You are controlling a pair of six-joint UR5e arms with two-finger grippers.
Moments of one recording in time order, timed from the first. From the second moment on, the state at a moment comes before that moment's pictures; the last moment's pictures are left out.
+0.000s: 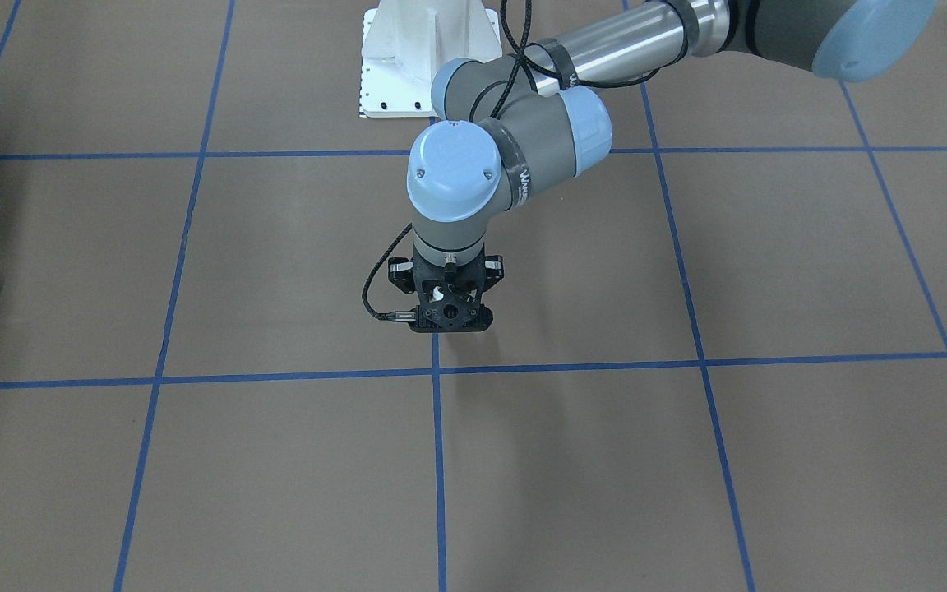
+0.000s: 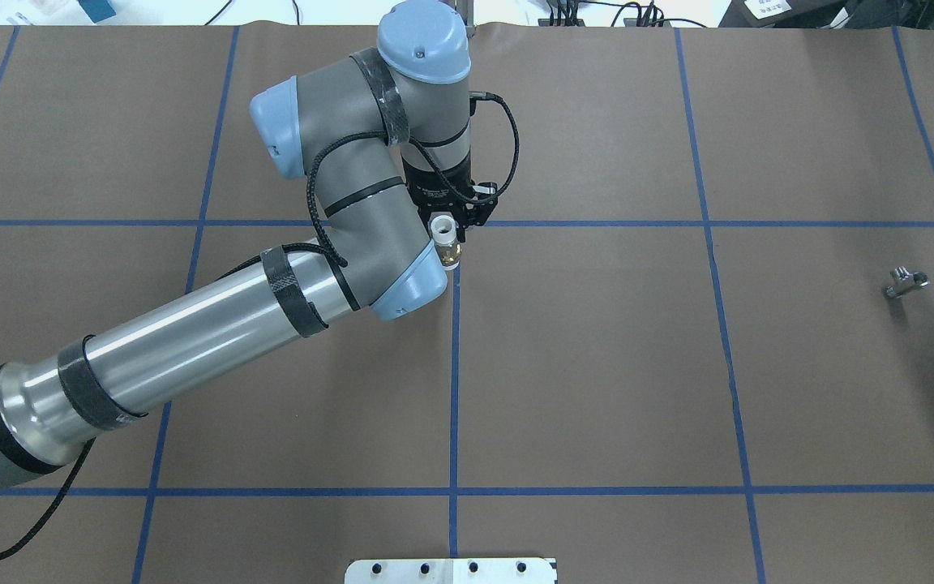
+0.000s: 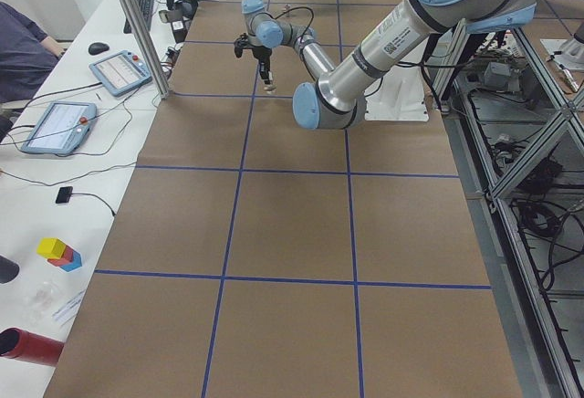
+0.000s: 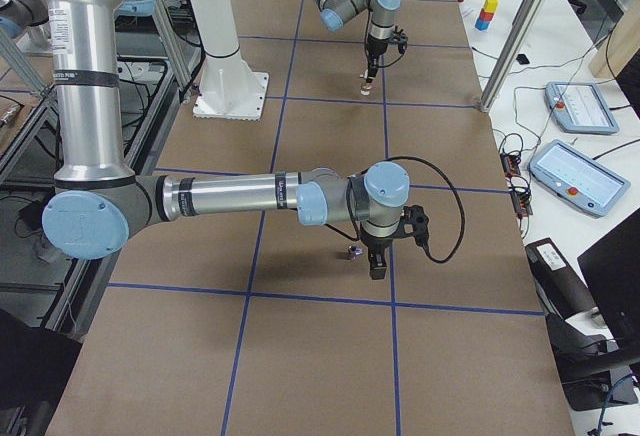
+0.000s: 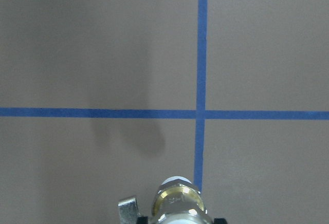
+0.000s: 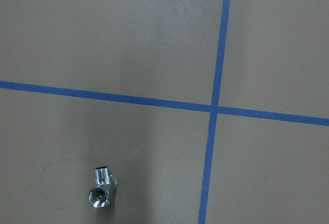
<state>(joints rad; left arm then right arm) -0.66 -2.62 -1.24 -1.53 -2.11 -1.07 1.47 -1.56 1.65 -1.51 2.36 0.09</state>
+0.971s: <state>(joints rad) -0.63 -2.62 -1.19 -1.60 -2.11 -1.10 1.47 -1.56 1.65 -1.51 2.37 0.11</state>
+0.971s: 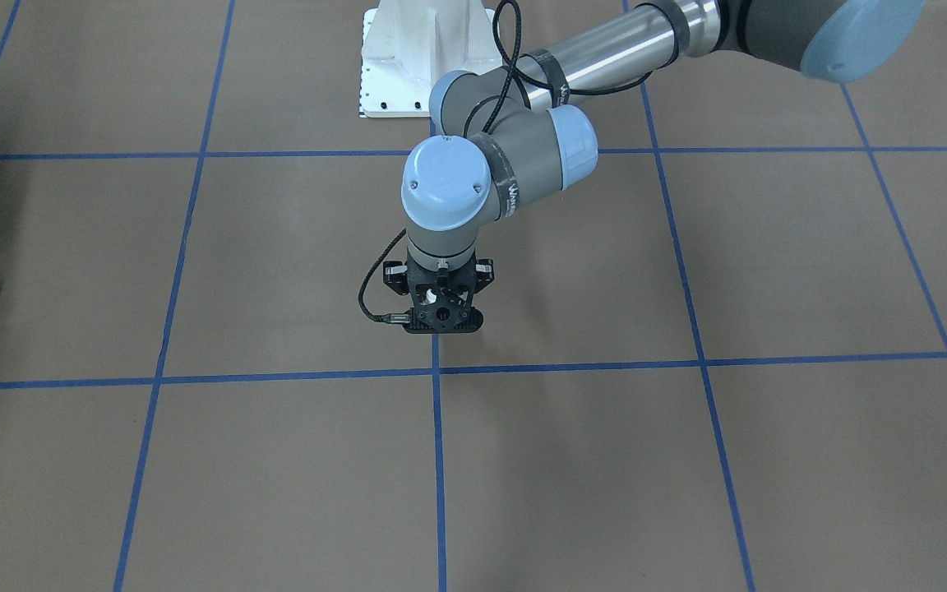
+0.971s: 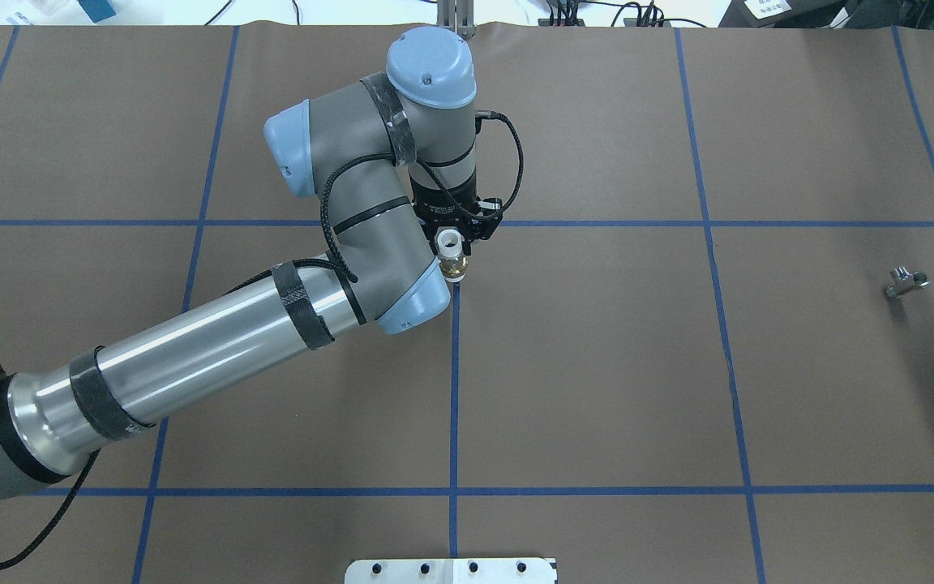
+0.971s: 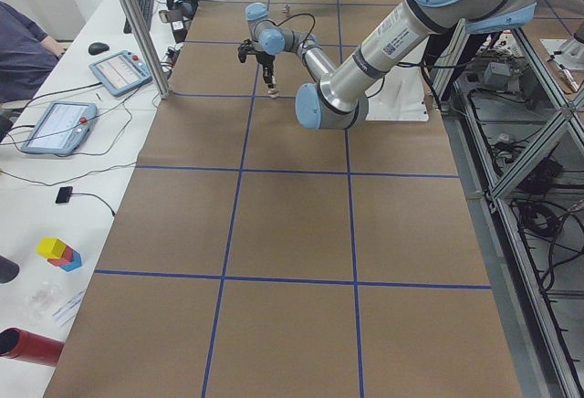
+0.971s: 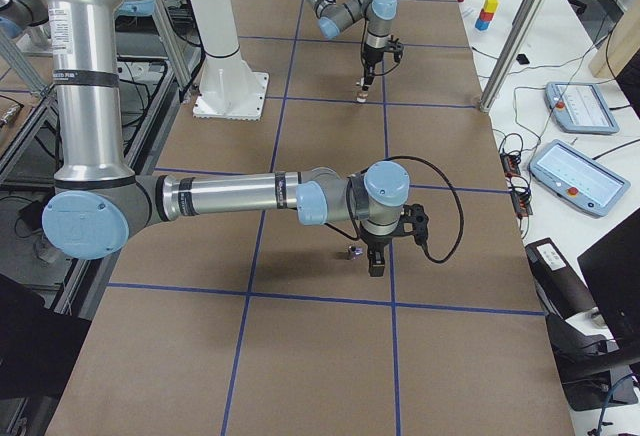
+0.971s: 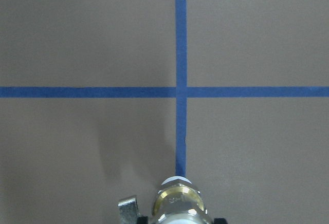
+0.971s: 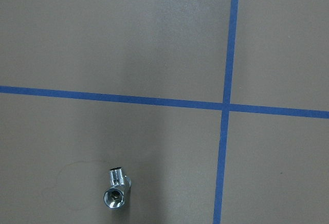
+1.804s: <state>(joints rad) -0.63 -2.61 -1.19 -1.62 -2.11 -1.10 1.47 -1.55 1.65 -1.52 2.39 0.11</state>
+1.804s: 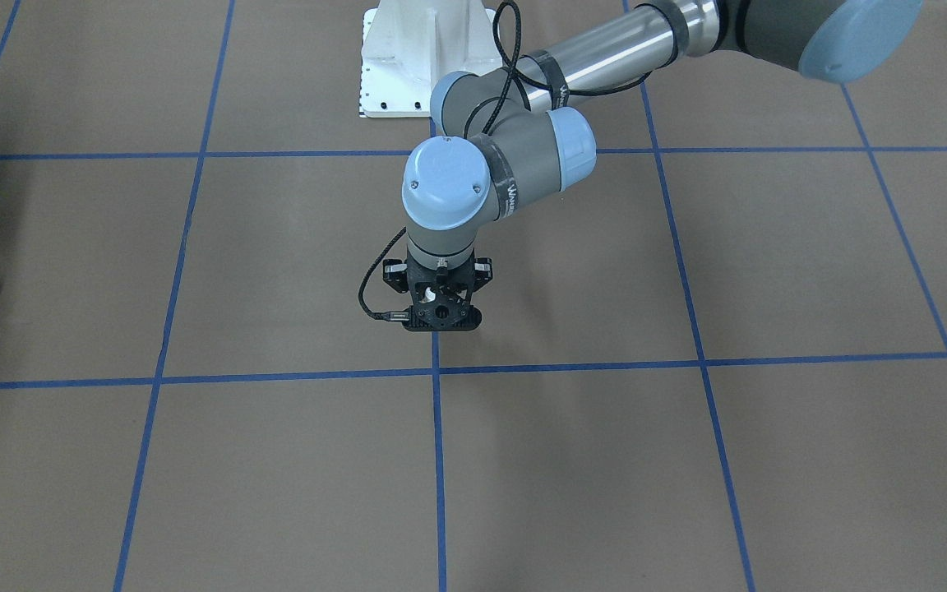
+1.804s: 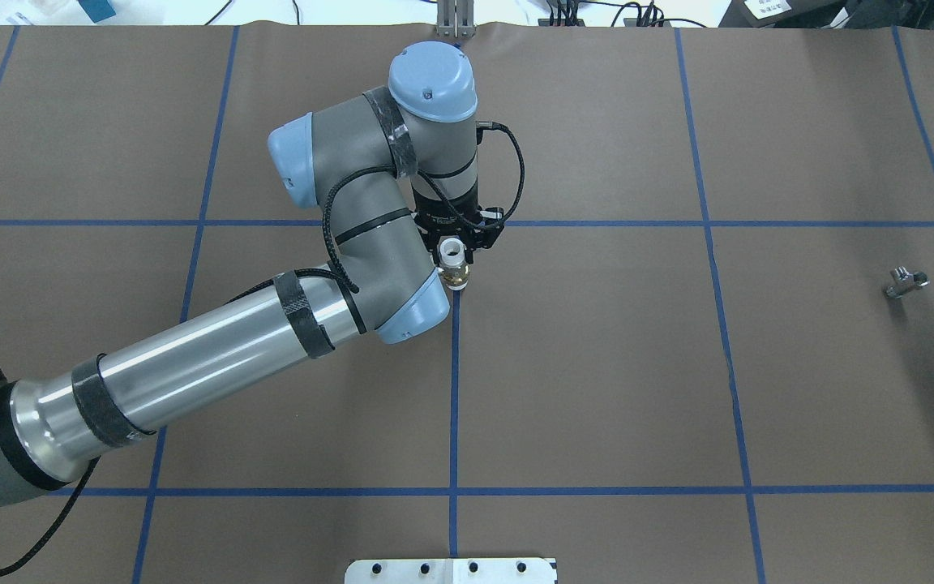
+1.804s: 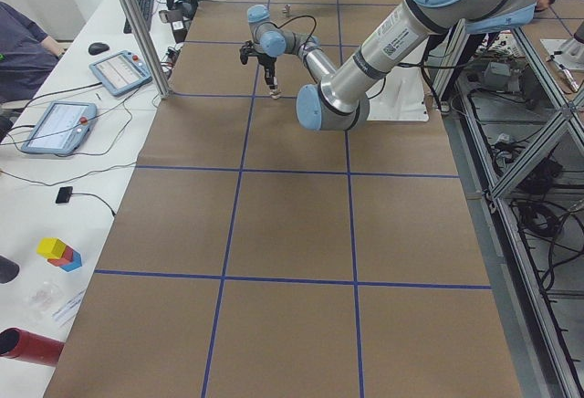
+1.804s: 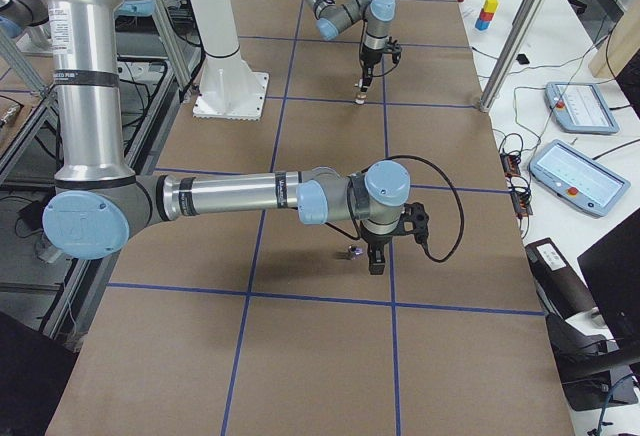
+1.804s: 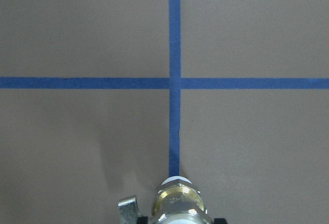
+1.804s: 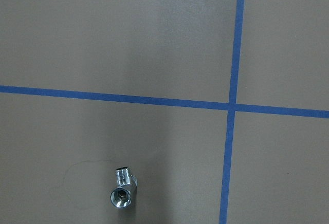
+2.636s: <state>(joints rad) -0.63 -2.60 -1.20 -1.65 -2.11 -1.11 1.47 -1.54 1.65 -1.52 2.39 0.11</state>
